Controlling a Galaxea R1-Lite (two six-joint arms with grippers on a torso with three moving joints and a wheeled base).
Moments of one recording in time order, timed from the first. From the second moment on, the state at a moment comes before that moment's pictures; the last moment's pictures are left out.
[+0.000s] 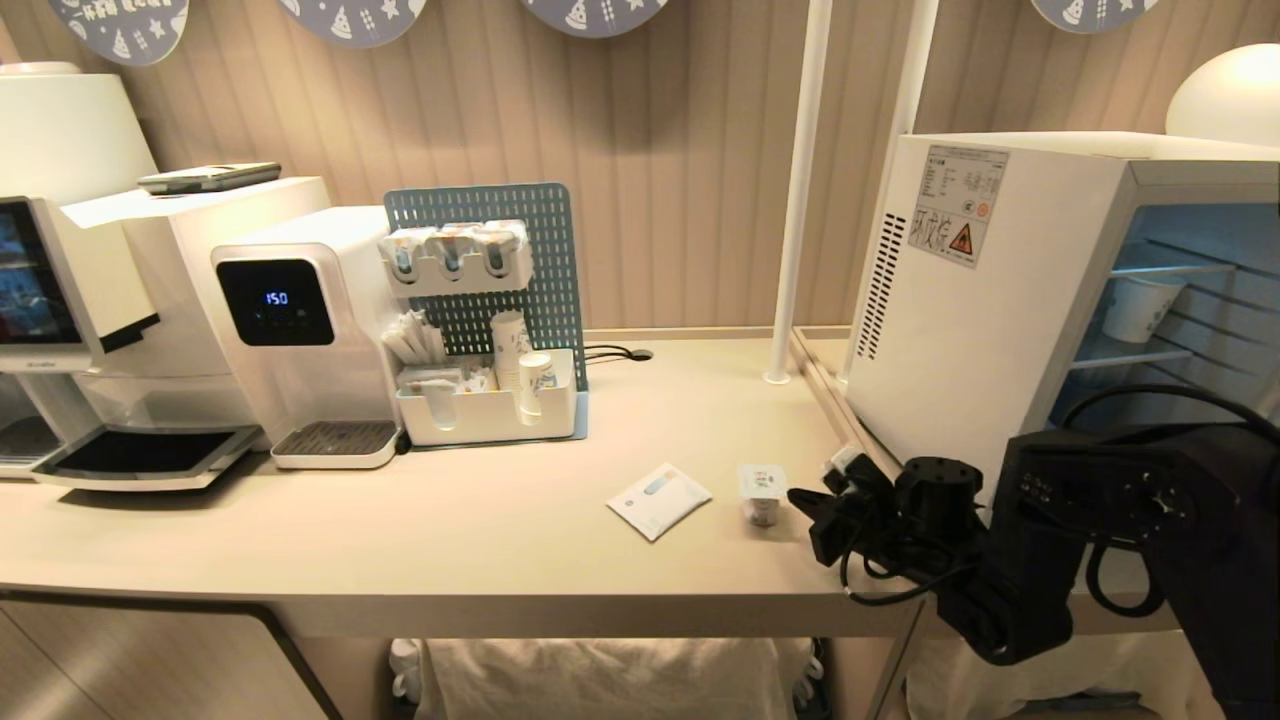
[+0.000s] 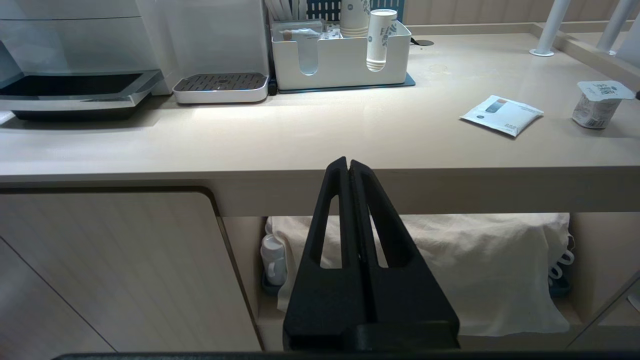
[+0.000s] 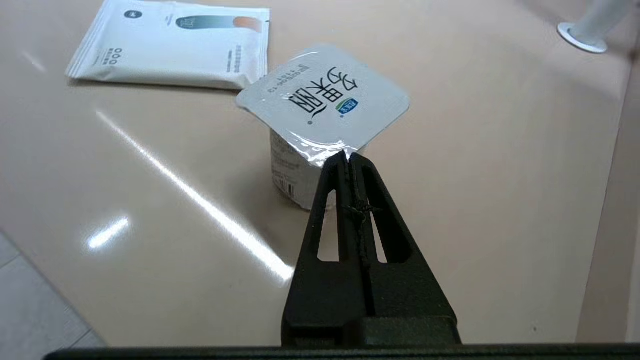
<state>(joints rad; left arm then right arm) 0.00 0.00 0.00 -0.01 0.00 0.01 0.25 2.53 -0.82 -1.41 0.33 -0.31</state>
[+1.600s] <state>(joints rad) 0.00 0.00 0.00 -0.01 0.00 0.01 0.29 2.61 -1.01 -1.25 0.24 -0.34</state>
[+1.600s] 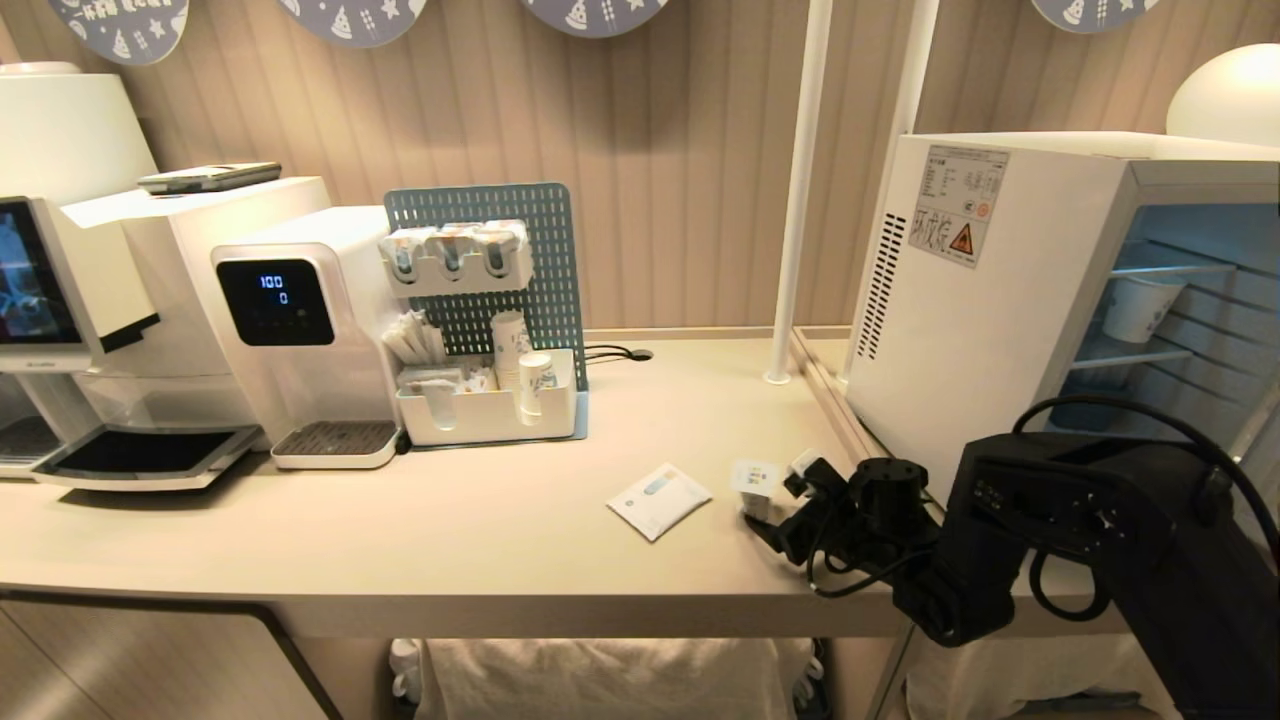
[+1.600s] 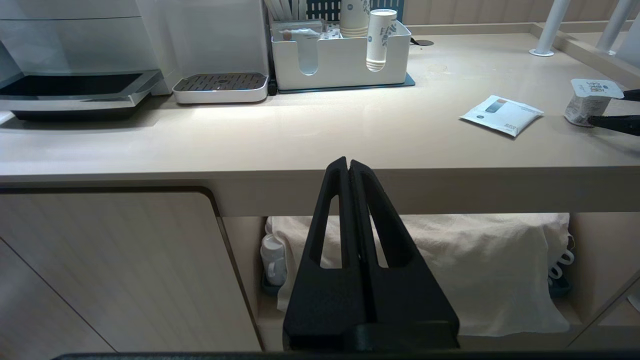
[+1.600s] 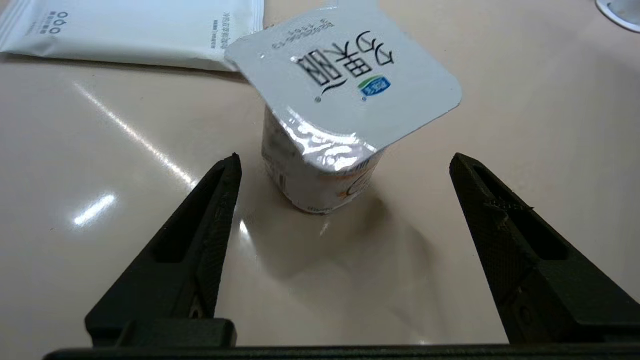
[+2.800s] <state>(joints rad) 0.00 0.00 0.00 -0.01 0.00 0.01 0.29 2.50 -0.99 -1.10 0.25 -0.34</state>
